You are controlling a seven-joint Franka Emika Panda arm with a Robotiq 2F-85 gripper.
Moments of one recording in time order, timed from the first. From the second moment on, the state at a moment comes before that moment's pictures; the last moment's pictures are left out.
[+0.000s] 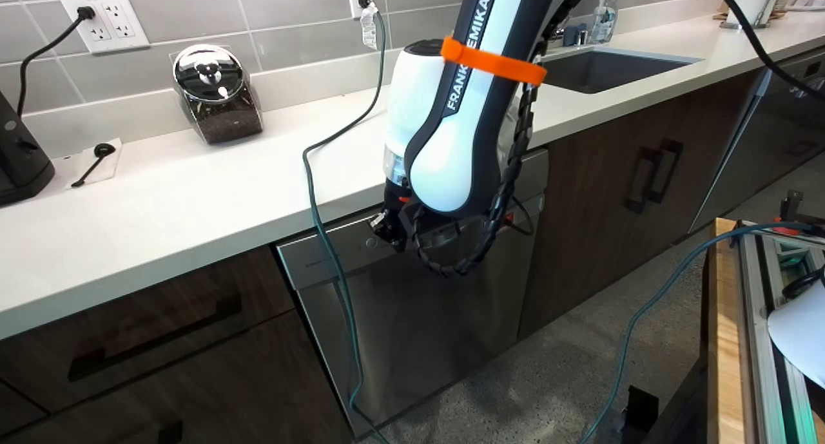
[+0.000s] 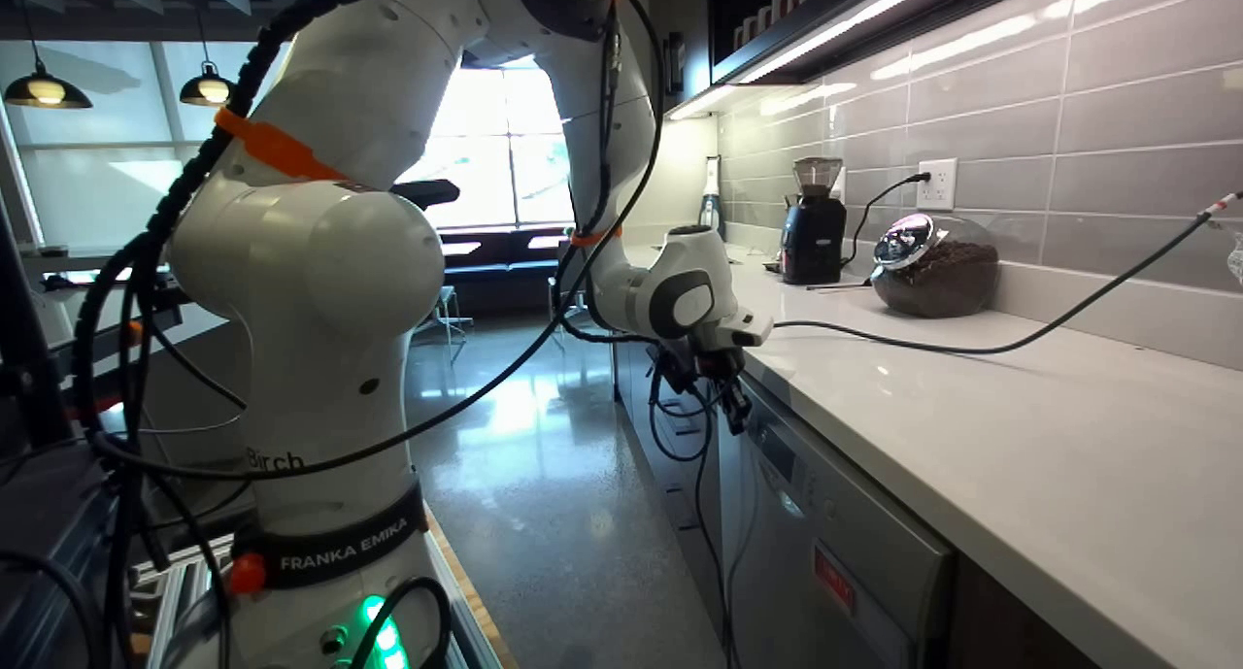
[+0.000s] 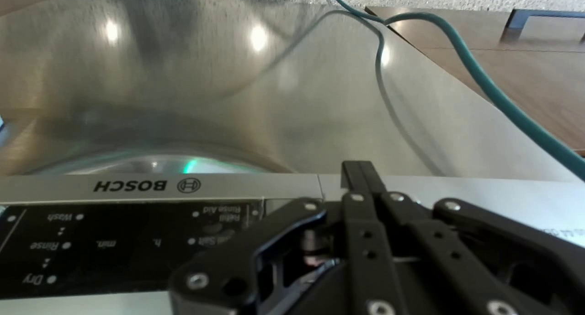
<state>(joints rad) 0.38 0.52 -0.17 -2.33 0.15 3.13 0.47</state>
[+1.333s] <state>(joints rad) 0.53 0.55 -0.29 -2.33 0.18 3.16 0.50</state>
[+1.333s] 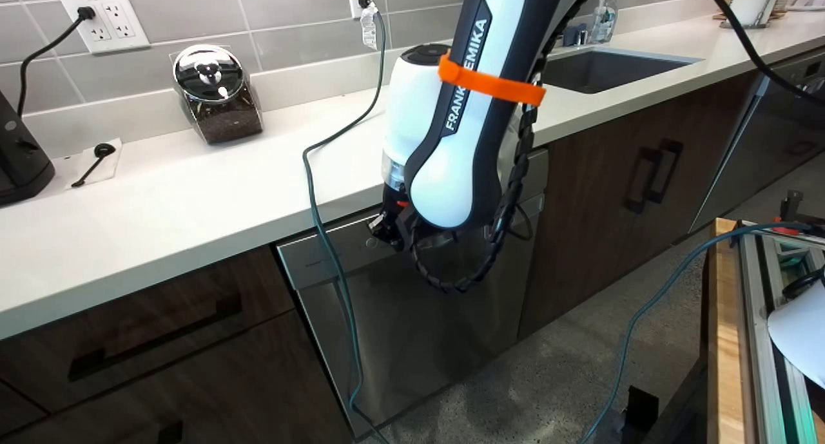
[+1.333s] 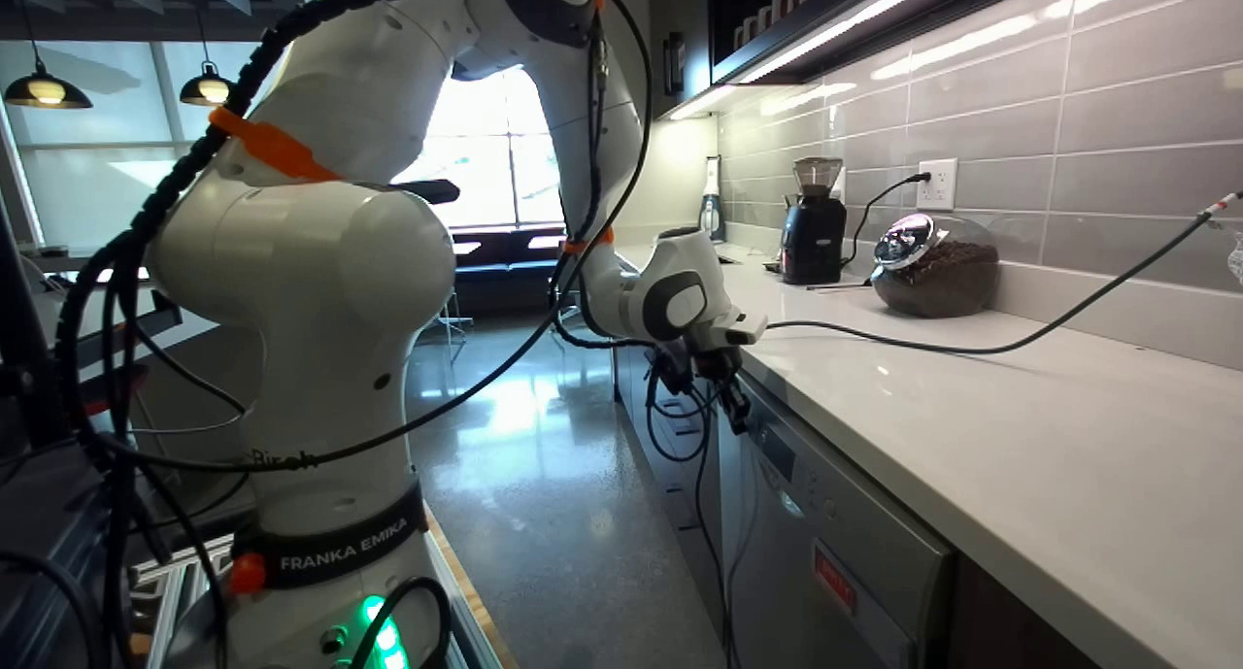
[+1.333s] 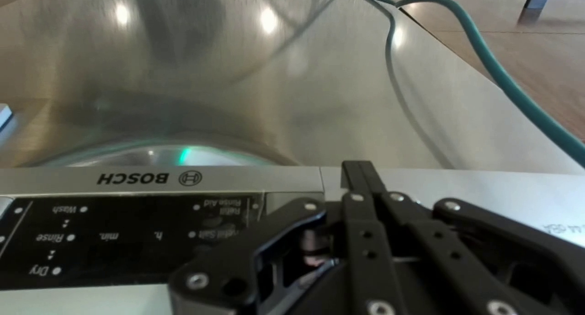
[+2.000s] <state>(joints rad) 0.59 0.56 -0.34 -2.33 0.21 3.16 0.51</state>
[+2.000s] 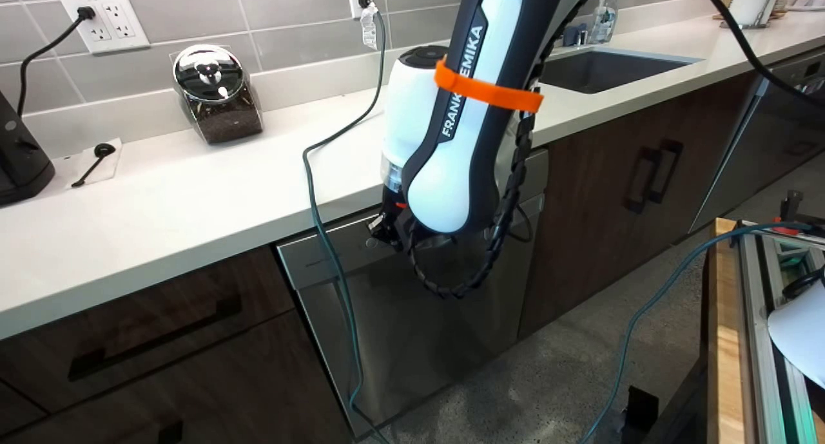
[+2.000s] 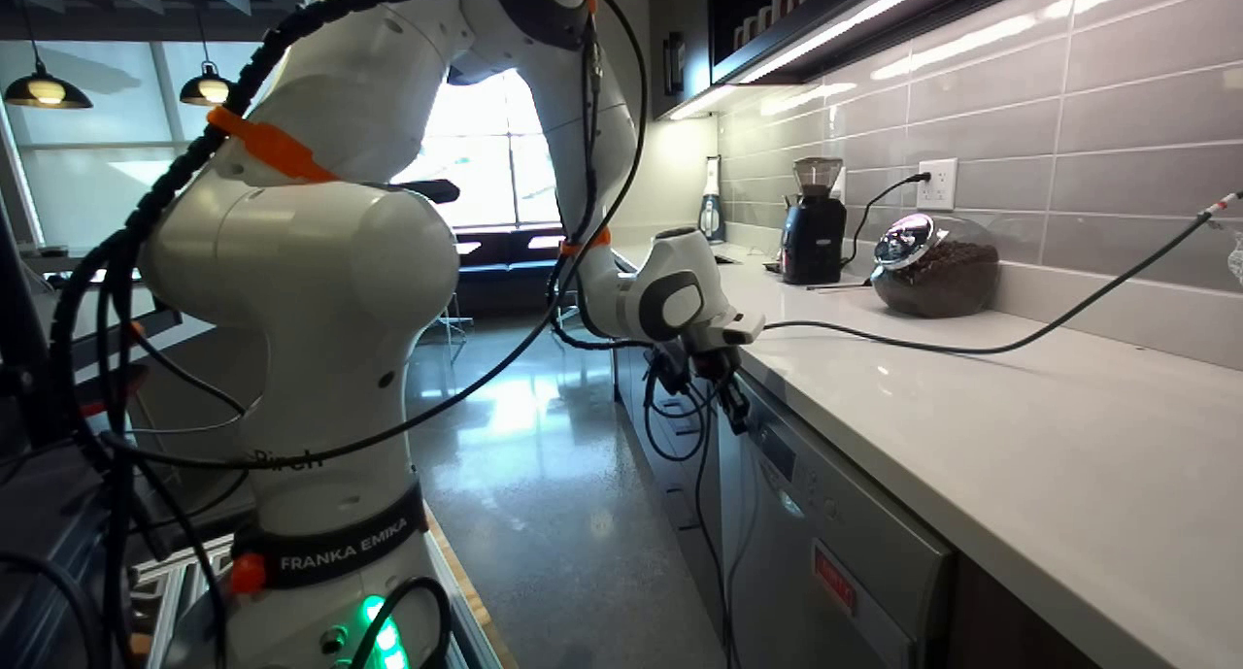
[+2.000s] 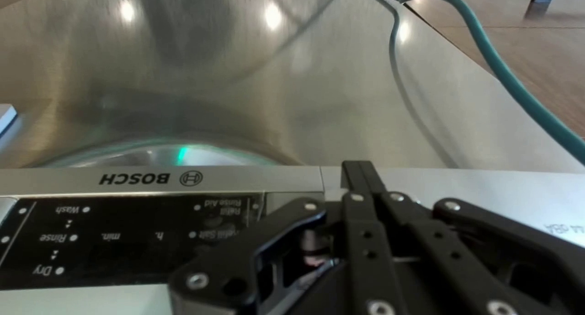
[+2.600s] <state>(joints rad) 0.59 0.56 -0.34 -2.33 0.22 3.16 0.51</state>
